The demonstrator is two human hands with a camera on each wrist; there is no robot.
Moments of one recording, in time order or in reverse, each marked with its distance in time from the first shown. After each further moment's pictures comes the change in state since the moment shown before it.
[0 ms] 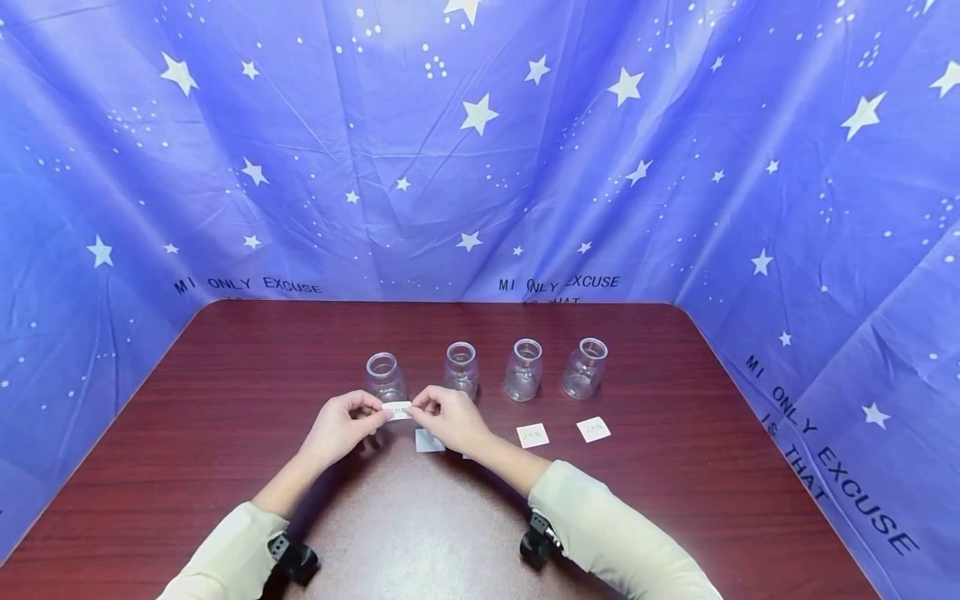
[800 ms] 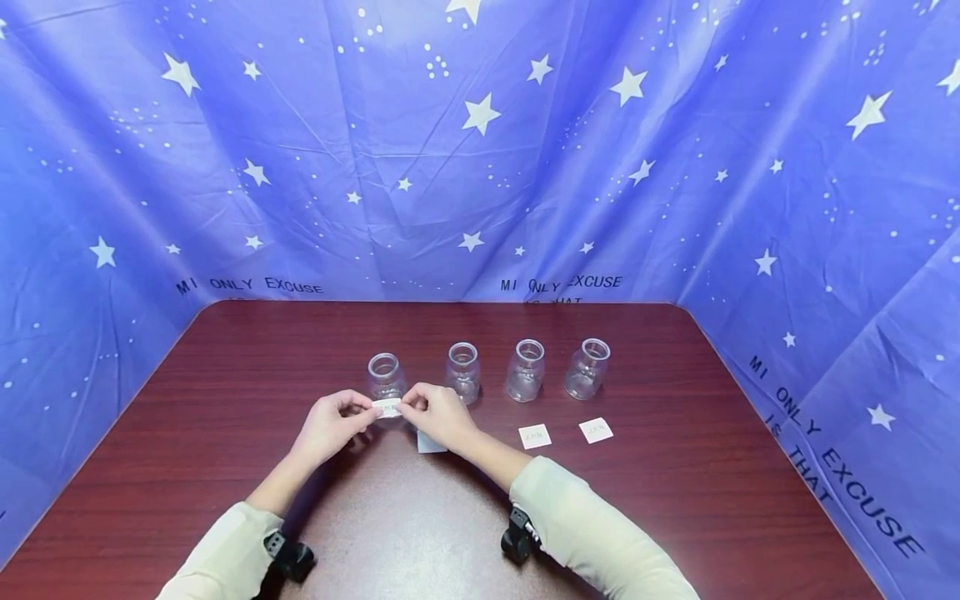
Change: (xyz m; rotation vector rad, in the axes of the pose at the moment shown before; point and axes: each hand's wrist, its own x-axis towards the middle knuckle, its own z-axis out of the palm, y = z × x) left_hand 0.000 -0.006 -0.013 -0.010 0.014 -0.068; right_hand 0.016 0.001 0.019 -0.102 0.012 0.045
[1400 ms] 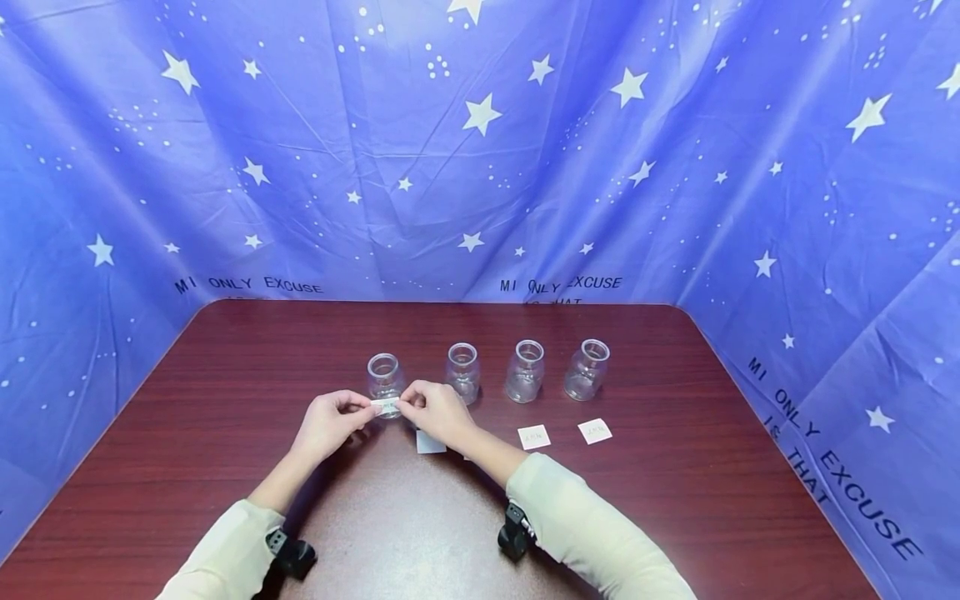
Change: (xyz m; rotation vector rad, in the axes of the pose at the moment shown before) left_hand 0.005 -0.005 0.002 0.020 0.044 -0.024; right_hand 0.005 -0.001 -0.003 -0.066 -0.025 0.001
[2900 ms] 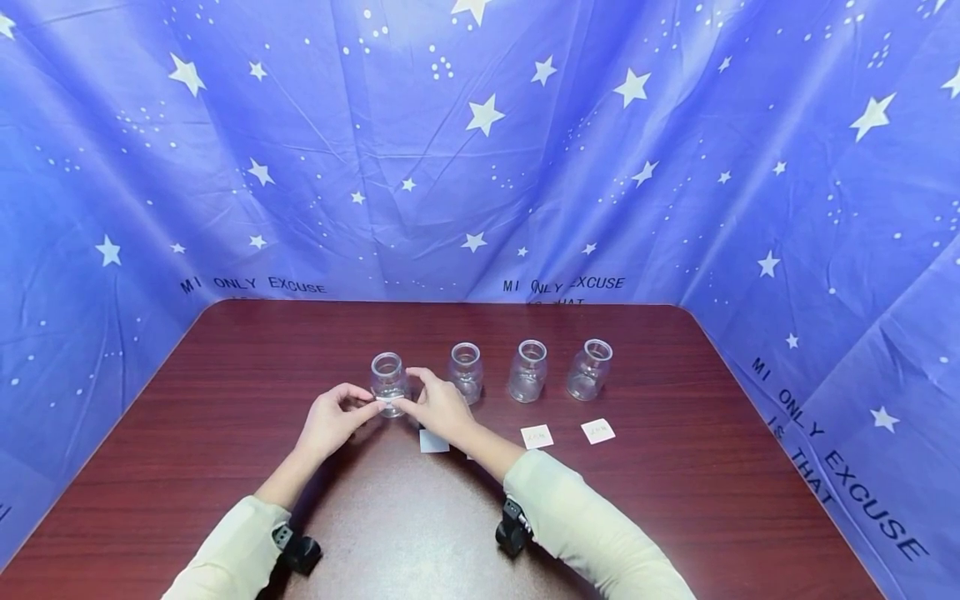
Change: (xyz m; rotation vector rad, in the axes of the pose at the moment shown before) left_hand 0.003 -0.005 0.002 0.029 0.091 0.030; right_hand 0.007 -0.001 0.004 -0.002 -0.016 0.130
